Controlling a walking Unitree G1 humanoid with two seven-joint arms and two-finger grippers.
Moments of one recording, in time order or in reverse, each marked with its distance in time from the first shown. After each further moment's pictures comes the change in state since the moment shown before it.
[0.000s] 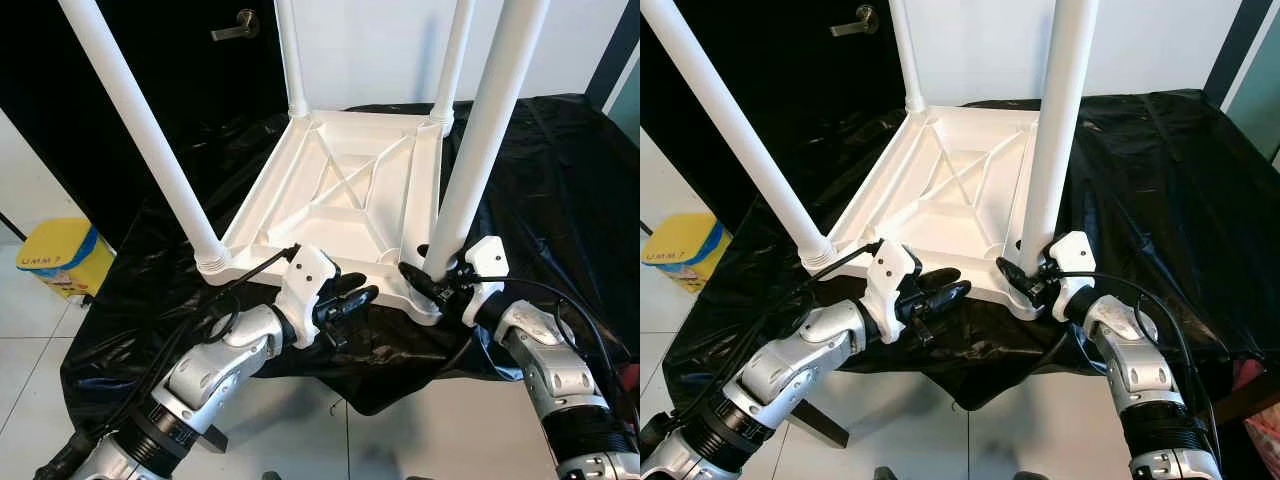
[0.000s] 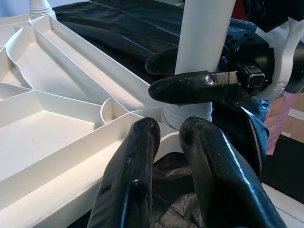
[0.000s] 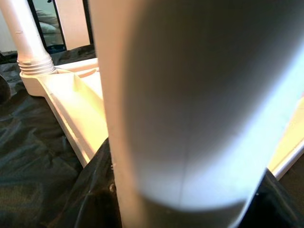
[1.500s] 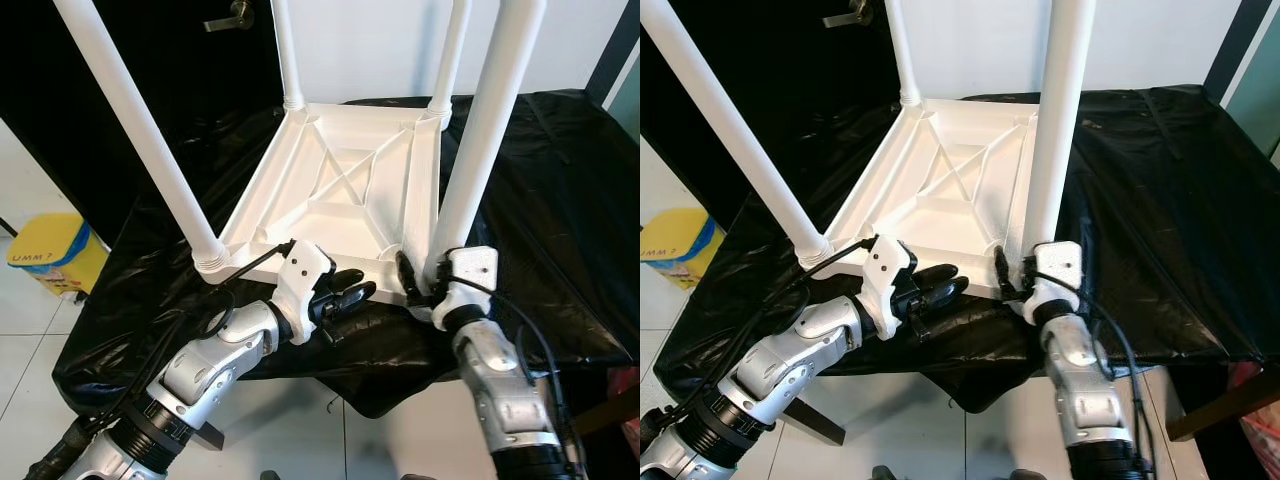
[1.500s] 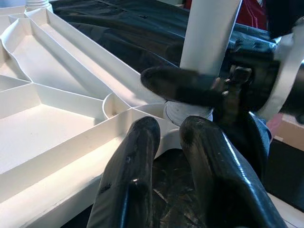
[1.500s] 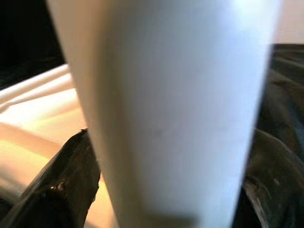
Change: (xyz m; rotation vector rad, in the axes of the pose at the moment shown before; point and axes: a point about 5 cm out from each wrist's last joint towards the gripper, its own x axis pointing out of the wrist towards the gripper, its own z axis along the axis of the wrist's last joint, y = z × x) left arm -0.002 0.002 0.002 -0.026 -0.009 -0.007; right arm -0.003 0.027 0.008 0.107 -0.074 -0.415
